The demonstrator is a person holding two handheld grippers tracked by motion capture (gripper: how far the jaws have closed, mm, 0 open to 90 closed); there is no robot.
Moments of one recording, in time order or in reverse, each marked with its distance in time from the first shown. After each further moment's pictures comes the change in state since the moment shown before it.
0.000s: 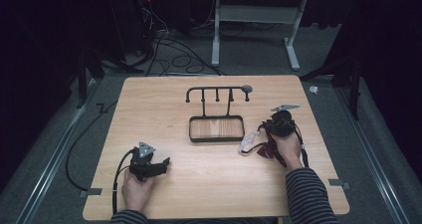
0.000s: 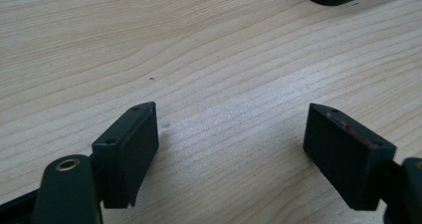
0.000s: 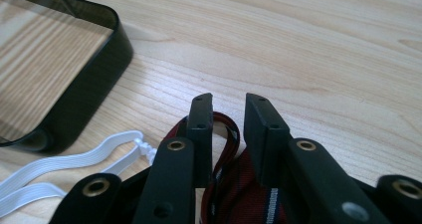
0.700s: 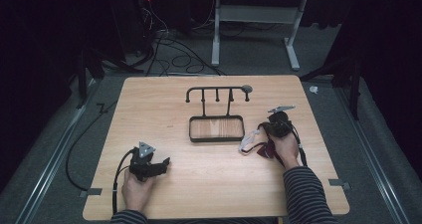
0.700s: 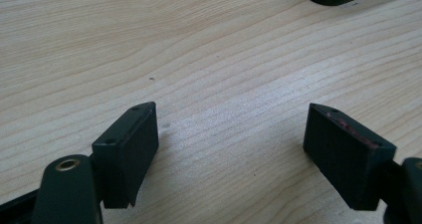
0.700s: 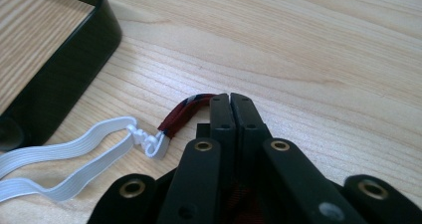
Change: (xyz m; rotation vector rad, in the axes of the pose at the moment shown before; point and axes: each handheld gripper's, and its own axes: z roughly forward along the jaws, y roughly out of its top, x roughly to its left) left arm 0.000 0.000 0.000 0.000 0.000 0.000; right arm 0.001 -0.003 0.014 0.037 -0.003 -0.023
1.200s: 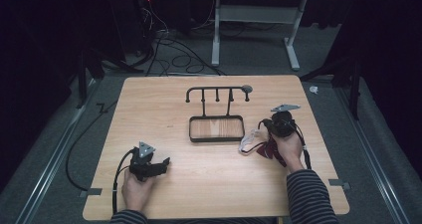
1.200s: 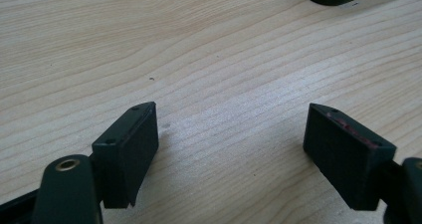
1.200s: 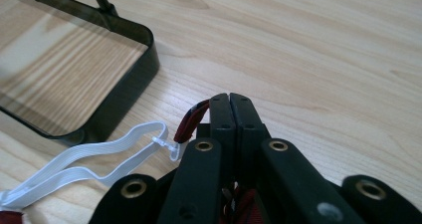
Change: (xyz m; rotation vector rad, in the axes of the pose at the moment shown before) left arm 0.000 0.000 0.000 0.000 0.000 -0.001; right arm 0.010 0.006 -0.035 -0.093 0.012 -0.039
